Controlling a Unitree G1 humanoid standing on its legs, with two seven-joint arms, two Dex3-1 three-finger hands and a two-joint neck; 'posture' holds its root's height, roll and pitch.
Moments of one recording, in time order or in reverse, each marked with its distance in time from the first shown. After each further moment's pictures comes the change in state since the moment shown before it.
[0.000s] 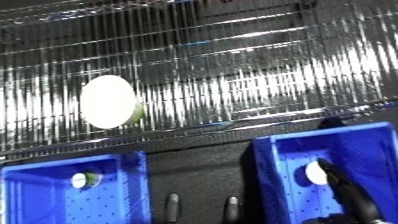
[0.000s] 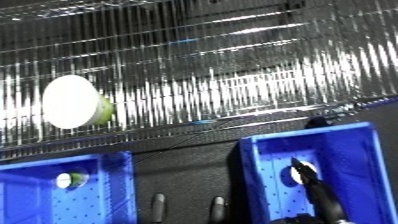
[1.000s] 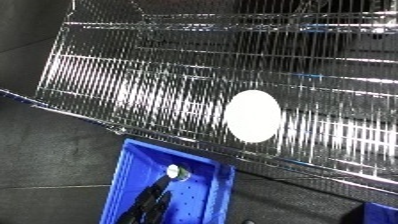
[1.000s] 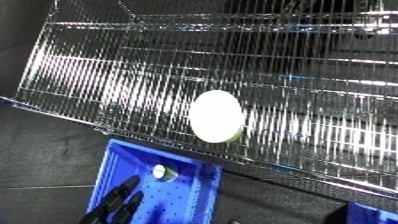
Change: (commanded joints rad) left arm 0.104 0.146 0.027 -0.802 -0.193 -0.208 0.020; right arm 0.176 0.039 -0.018 0.098 0.159 -0.091 -0.009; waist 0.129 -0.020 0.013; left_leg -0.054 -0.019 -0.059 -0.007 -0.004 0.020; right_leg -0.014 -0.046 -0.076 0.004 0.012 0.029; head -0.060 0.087
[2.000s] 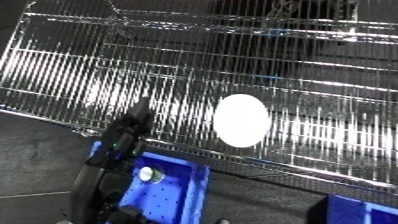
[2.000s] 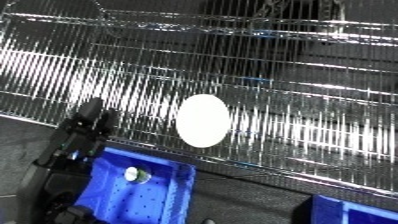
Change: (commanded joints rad) left arm -0.255 0.035 0.023 -0.098 0.237 -0.165 0.181; right arm -0.025 0.054 -0.001 0.100 0.076 0.007 0.125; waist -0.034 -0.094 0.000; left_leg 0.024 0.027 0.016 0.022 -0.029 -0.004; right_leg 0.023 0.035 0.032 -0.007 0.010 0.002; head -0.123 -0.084
